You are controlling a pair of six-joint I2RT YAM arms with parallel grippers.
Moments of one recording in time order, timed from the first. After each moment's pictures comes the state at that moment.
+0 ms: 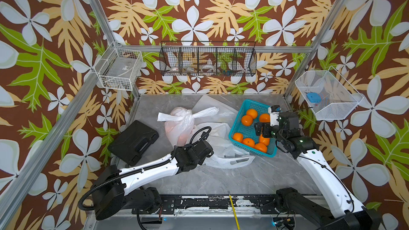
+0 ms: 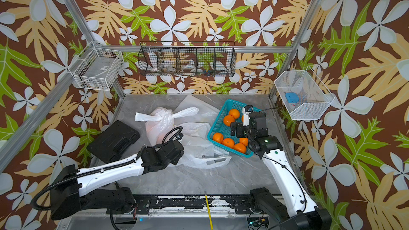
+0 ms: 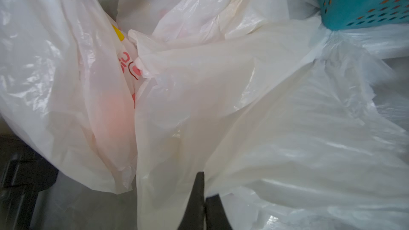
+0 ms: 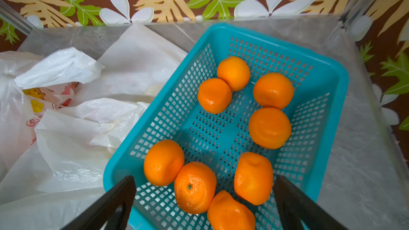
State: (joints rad) left arm -0.97 1.30 0.82 -0.54 -0.53 -0.33; right arm 0.17 1.06 0.93 -0.55 -0.07 0.16
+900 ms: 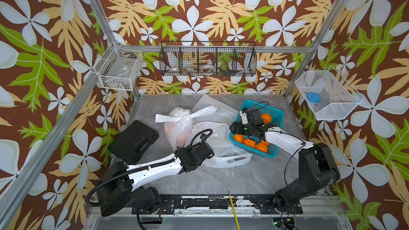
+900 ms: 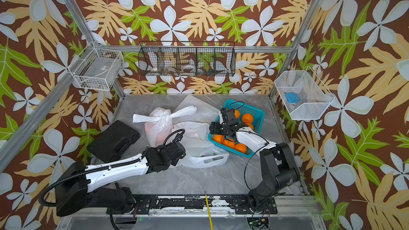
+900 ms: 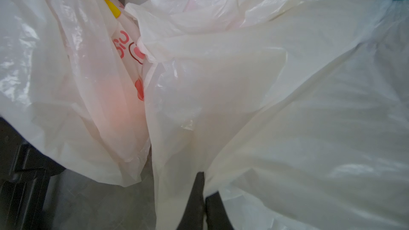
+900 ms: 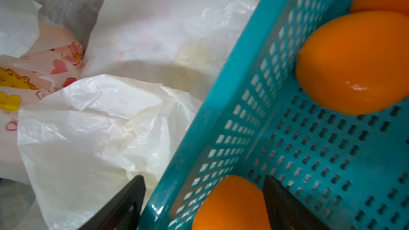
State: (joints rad) left arm -0.97 1.33 0.79 -0.54 -0.59 -0.37; right arm 0.35 1.58 1.02 -0.31 -0.10 0.37
